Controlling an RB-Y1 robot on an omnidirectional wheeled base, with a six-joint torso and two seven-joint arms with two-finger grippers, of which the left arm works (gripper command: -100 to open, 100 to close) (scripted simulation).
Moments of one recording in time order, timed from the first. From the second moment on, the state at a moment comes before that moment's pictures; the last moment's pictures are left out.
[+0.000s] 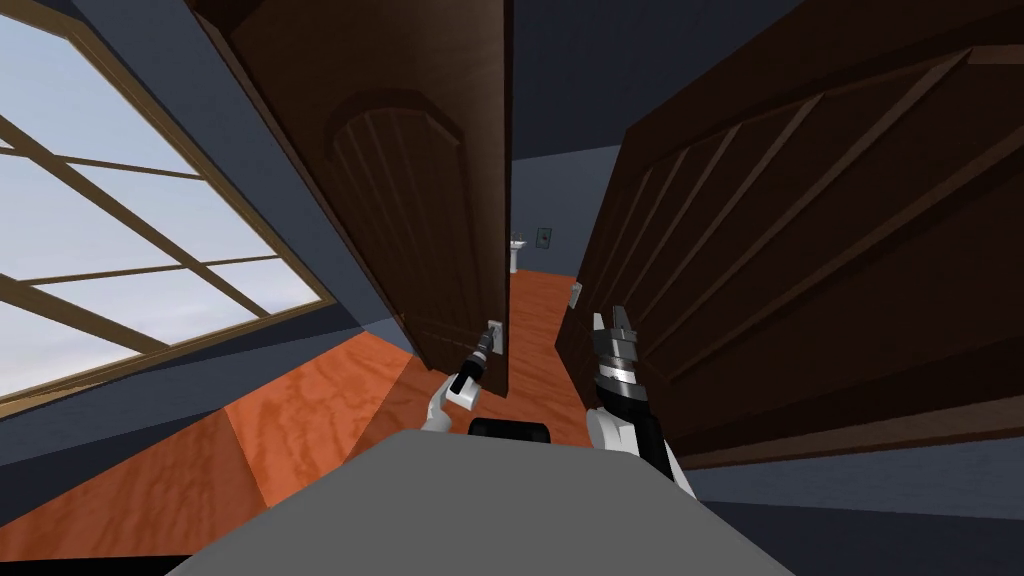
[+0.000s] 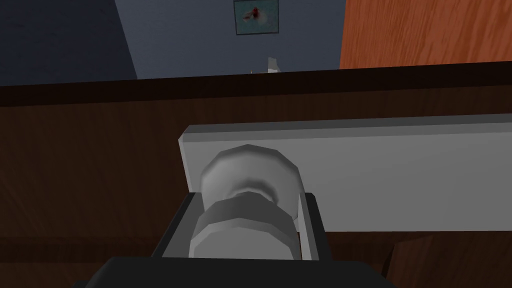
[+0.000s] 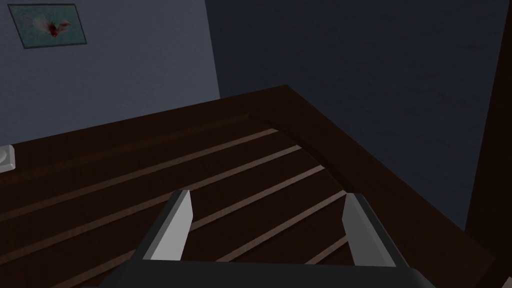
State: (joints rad) arm 0.04 0.07 -0.25 -1.32 0.02 -0.29 0.03
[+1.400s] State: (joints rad) arm 0.01 0.07 -0.14 -1.31 0.03 -0.28 0.00
